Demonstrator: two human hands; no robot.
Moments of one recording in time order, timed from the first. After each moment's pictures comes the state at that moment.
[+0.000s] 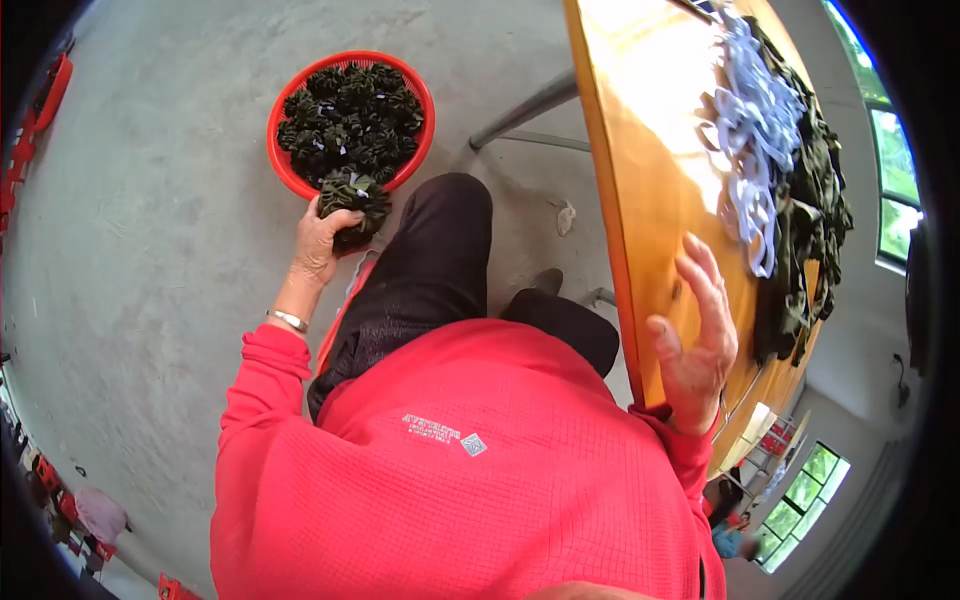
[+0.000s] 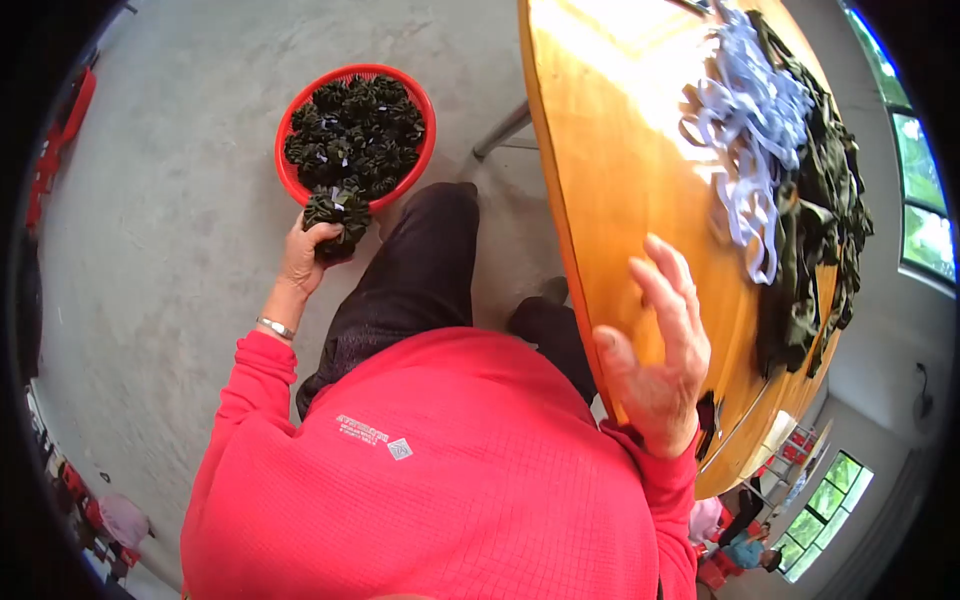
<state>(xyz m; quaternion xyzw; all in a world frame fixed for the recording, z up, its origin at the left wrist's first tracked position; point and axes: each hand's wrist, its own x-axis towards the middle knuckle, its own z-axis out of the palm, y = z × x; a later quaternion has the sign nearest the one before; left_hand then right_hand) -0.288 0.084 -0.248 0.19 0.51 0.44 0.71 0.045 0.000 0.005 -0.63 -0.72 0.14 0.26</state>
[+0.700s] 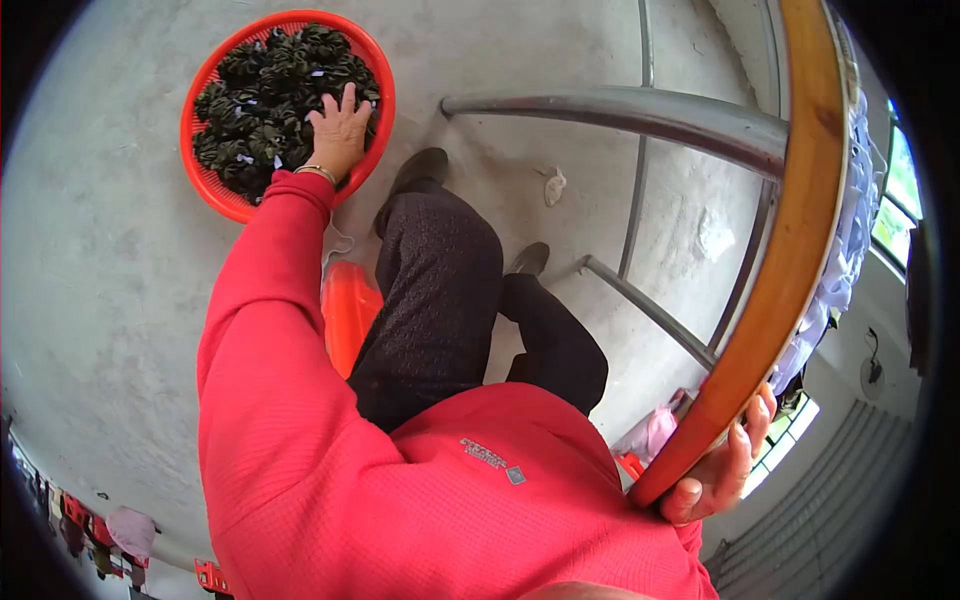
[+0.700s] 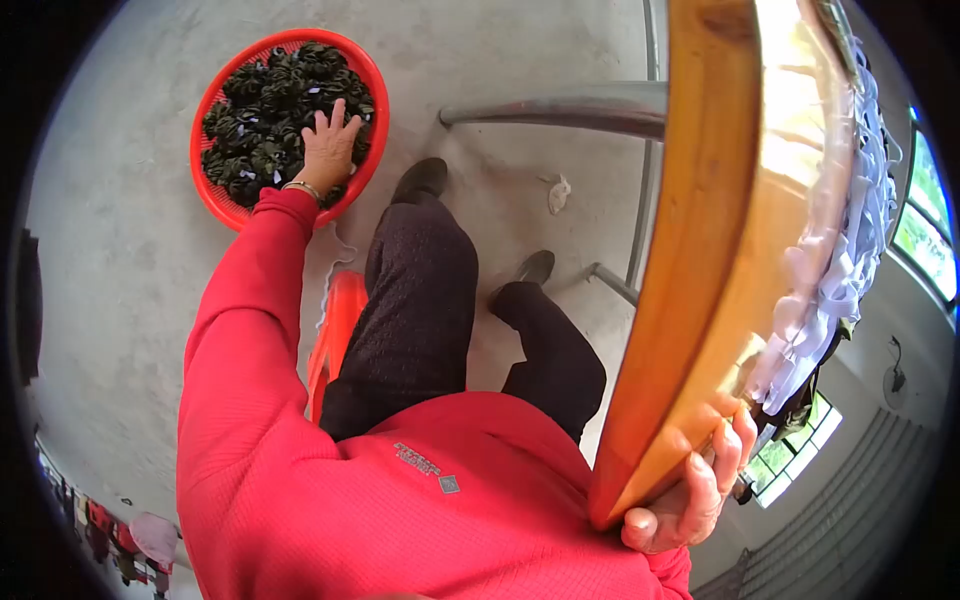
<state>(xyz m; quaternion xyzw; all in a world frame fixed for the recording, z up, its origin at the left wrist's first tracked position) -0.198 0.301 -0.502 0.83 0.54 -0.07 0.12 0.059 0.063 -0.046 -0.64 -0.73 0.02 0.24</state>
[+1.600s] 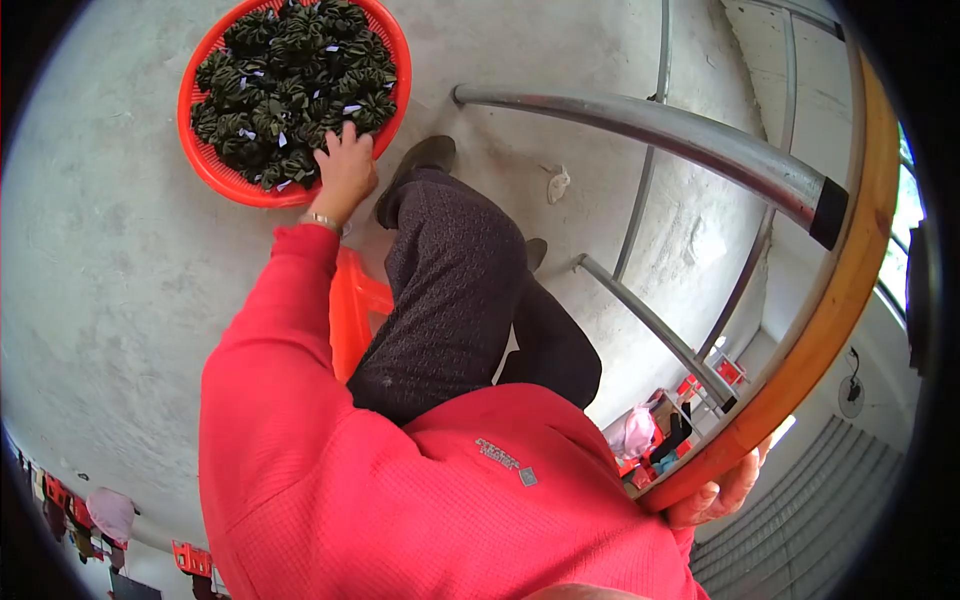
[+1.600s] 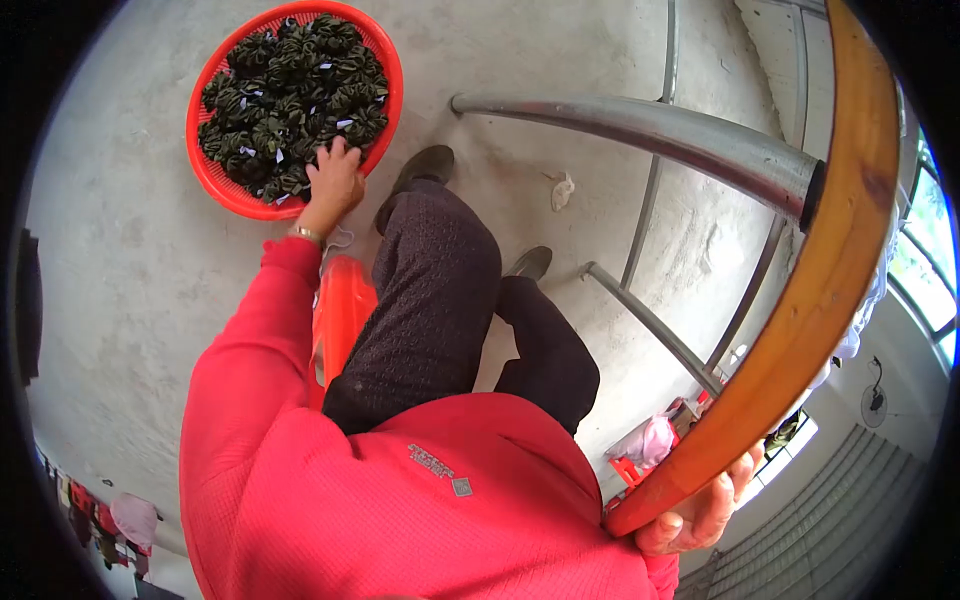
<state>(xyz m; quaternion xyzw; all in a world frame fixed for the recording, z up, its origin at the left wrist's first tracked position) -0.209 0.223 -0.509 0.76 0.61 -0.04 0.23 0.054 0.051 -0.034 -0.72 -0.67 0.05 0.19</state>
